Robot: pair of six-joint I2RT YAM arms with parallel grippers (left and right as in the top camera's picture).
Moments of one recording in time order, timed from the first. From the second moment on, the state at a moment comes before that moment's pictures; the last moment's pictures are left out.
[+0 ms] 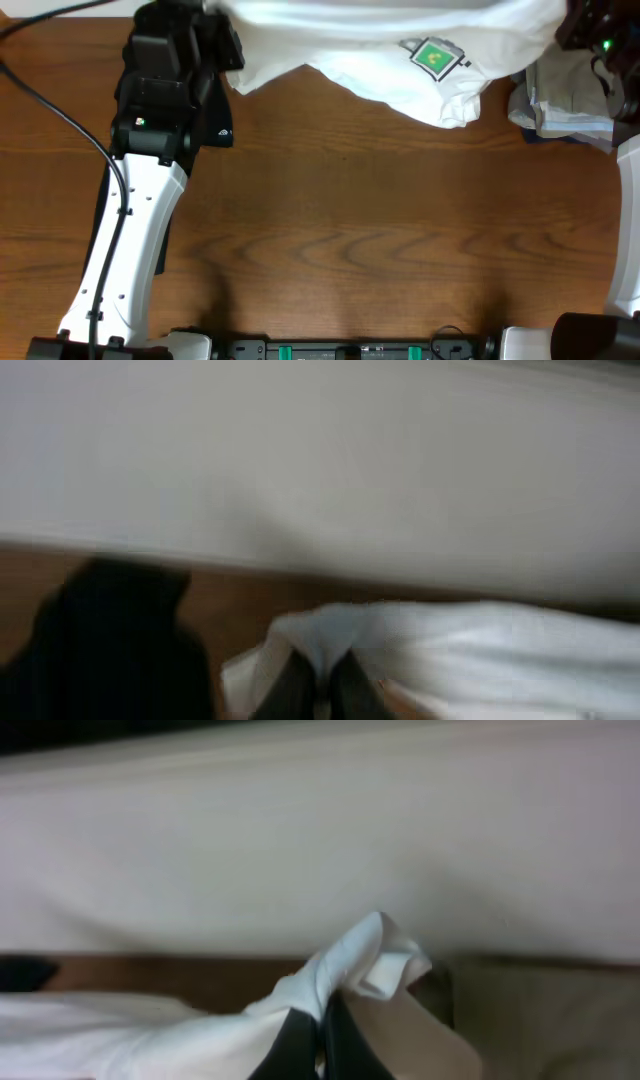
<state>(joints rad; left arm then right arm) -0.15 1.47 1.46 -0.40 -0.04 -0.25 -0.22 1.55 1.67 -0.48 -0.37 0.06</state>
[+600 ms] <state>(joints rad) -0.15 1.41 1.46 -0.77 -0.03 -0.24 -0.22 1.55 1.67 -0.79 -0.37 0.02</state>
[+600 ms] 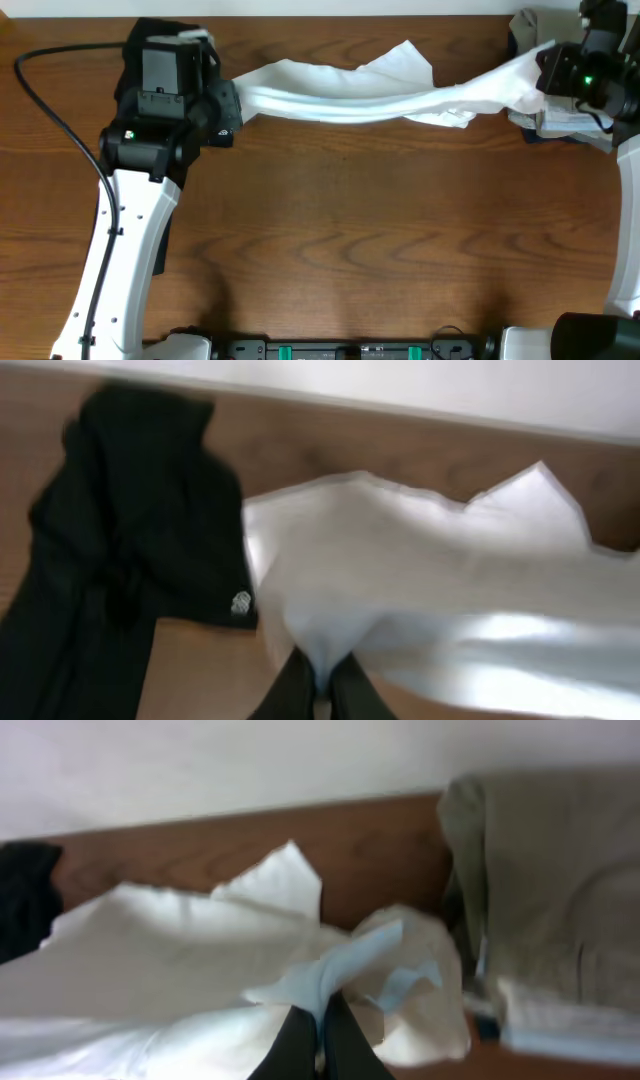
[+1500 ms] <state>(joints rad) -0.10 1.65 1.98 -0.40 -0.03 -0.09 -0.20 1.58 1.82 -0.11 -0.38 0.02</state>
